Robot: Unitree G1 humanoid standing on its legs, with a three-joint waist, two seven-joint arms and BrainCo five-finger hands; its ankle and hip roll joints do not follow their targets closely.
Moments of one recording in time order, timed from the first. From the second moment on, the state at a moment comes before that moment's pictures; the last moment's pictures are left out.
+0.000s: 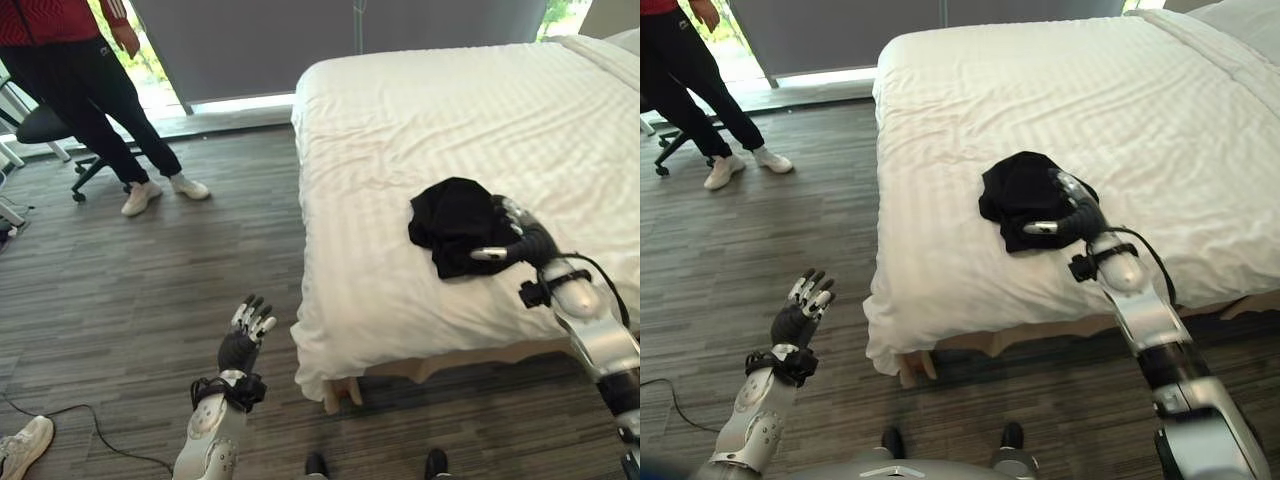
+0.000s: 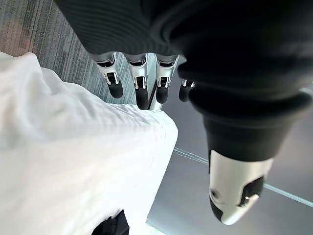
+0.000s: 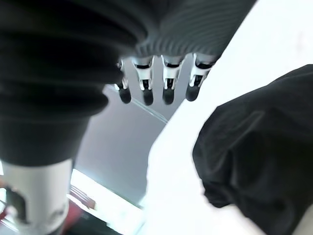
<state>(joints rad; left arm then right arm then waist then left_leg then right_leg) 0.13 0.31 -0.05 0.16 -0.75 -0.17 -0.05 -0.67 -0.72 0.36 0.56 0.10 -0.07 -0.01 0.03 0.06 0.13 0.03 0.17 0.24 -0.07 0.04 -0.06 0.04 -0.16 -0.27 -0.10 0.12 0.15</state>
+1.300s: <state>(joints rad) 0.10 0.41 -0.07 -0.01 -0.81 -0.22 -0.04 -1.48 -0.73 0.73 1.26 -0.35 -0.03 -0.25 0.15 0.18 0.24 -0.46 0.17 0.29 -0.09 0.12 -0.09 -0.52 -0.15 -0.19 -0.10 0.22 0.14</state>
